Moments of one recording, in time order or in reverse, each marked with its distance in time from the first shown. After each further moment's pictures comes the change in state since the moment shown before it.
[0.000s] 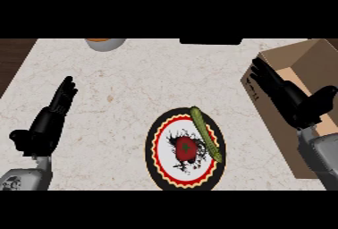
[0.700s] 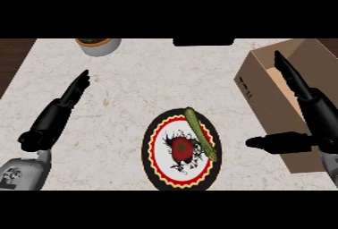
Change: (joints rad) left arm -0.071 0.063 -0.063 -0.005 -0.047 -0.143 -0.052; right arm 0.108 -0.127 0.022 -0.368 0.396 -0.246 -0.058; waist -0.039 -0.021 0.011
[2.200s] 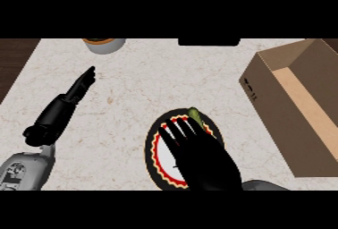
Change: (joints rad) left arm -0.039 -0.034 0.020 0.000 -0.034 -0.062 0.032; right arm -0.327 0.334 0.551 -0.171 0.550 0.662 0.973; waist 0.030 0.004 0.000
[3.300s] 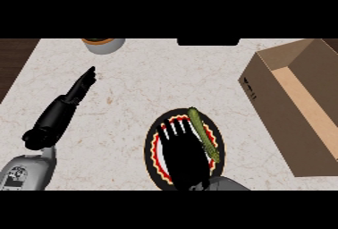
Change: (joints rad) left arm 0.016 -0.056 0.042 -0.042 -0.057 -0.037 0.013; right arm 0.114 0.212 0.004 0.270 0.346 0.062 -0.067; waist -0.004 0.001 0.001
